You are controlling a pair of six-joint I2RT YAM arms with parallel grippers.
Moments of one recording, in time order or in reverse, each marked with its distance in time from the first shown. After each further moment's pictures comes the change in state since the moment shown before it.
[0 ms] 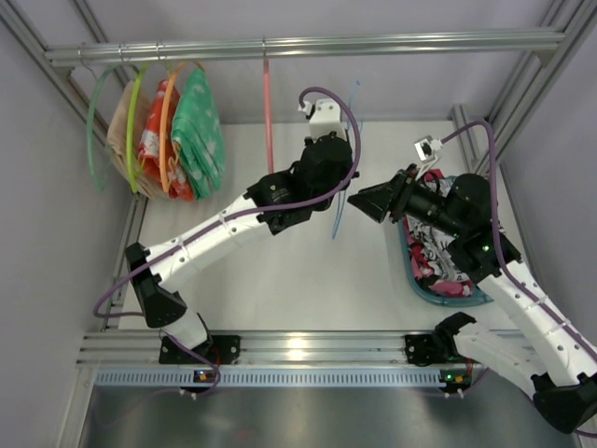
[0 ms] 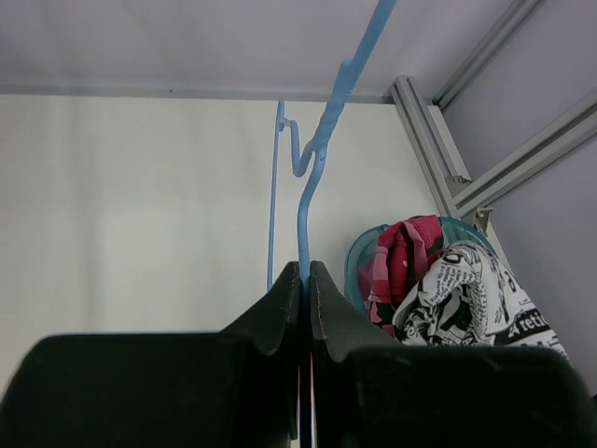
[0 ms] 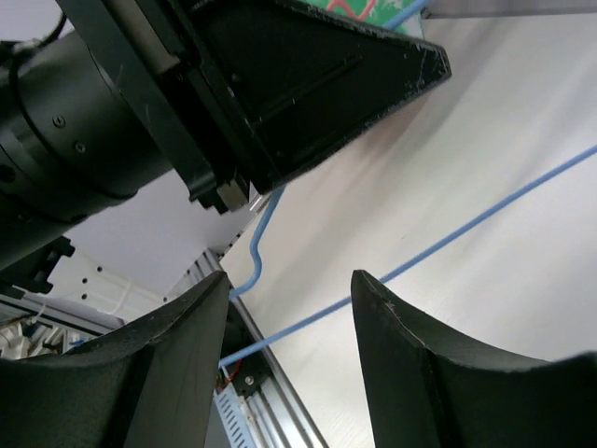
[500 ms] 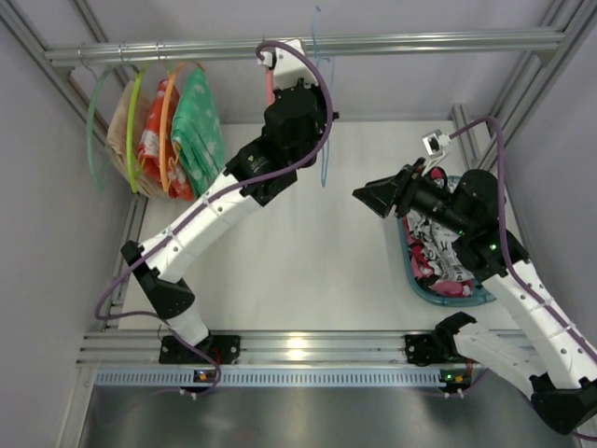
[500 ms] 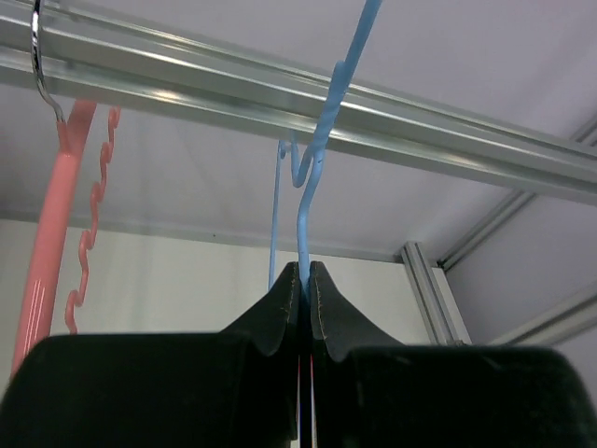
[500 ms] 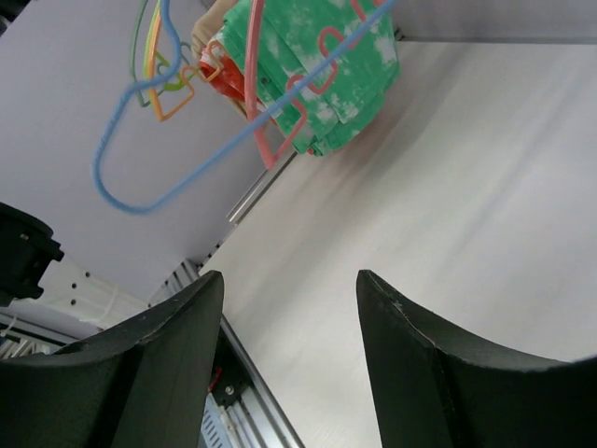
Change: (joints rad) left arm 0.114 0.032 0.205 0.171 -0.084 0.201; right arm -0.032 -0.015 0.049 -0.062 0.024 -0.058
